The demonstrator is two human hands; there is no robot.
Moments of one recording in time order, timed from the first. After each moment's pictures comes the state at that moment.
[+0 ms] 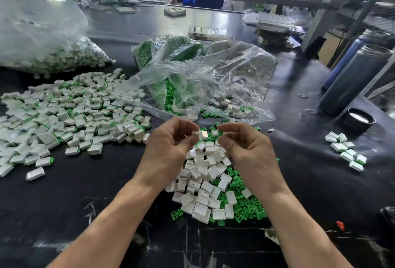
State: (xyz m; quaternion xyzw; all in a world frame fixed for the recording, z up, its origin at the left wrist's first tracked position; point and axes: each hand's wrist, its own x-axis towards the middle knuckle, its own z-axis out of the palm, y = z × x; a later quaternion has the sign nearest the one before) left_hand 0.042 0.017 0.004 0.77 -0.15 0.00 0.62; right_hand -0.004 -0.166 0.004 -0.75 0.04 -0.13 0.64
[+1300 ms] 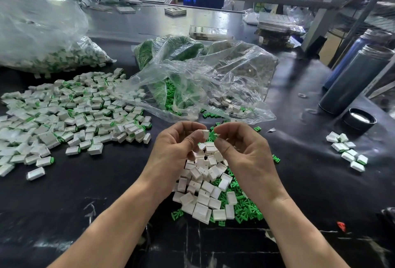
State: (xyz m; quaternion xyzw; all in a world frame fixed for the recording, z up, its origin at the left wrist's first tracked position) left_hand 0.038 0.006 0.002 0.62 -0.10 -0.10 0.77; right_hand -0.006 -0.156 0.001 -0.74 -0.04 -0.17 0.65
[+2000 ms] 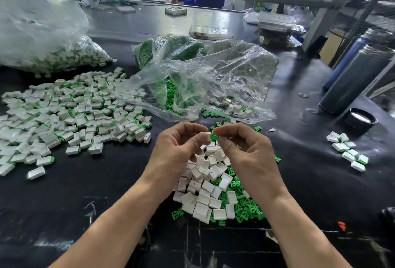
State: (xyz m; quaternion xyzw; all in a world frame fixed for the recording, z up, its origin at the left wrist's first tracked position) left_hand 0.038 0.006 -0.001 0.64 -0.11 -0.09 0.75; right_hand -0.007 -0.160 0.001 -0.75 -0.02 -0.17 0.64
